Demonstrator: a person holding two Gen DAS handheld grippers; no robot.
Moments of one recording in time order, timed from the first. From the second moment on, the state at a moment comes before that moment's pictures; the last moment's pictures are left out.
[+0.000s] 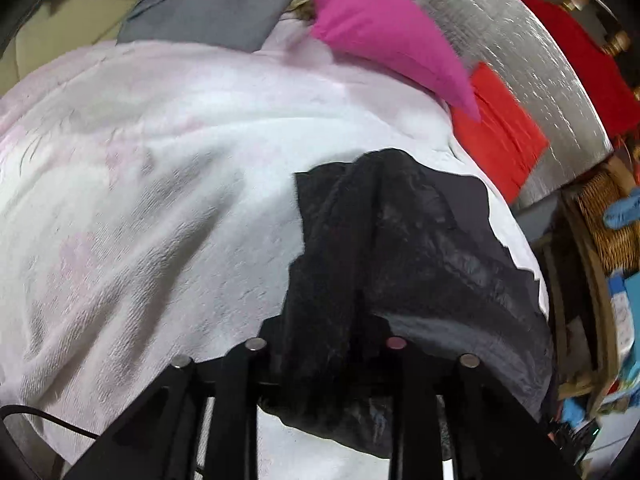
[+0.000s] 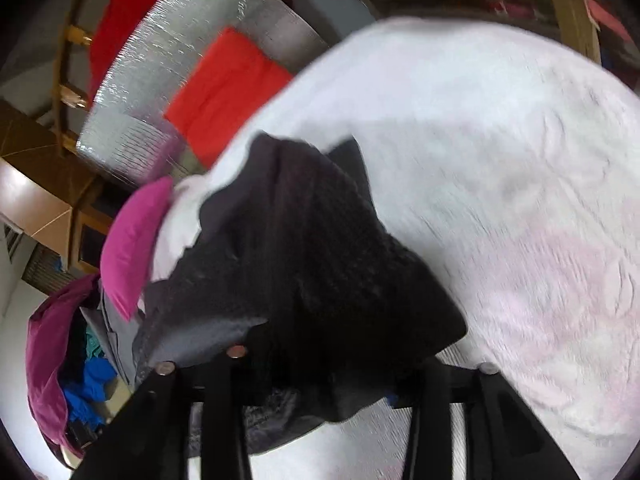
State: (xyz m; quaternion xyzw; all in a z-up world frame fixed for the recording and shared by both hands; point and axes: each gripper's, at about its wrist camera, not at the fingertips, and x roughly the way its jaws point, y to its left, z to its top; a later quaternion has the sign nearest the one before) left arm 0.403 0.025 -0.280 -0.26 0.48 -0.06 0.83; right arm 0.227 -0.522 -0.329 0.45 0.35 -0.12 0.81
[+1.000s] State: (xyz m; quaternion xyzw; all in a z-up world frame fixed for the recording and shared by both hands) left arm 0.458 -0.039 -0.284 -0.06 0.45 0.04 0.89; right arm 0.467 -0.439 -0.309 0.10 0.55 -0.11 0.82
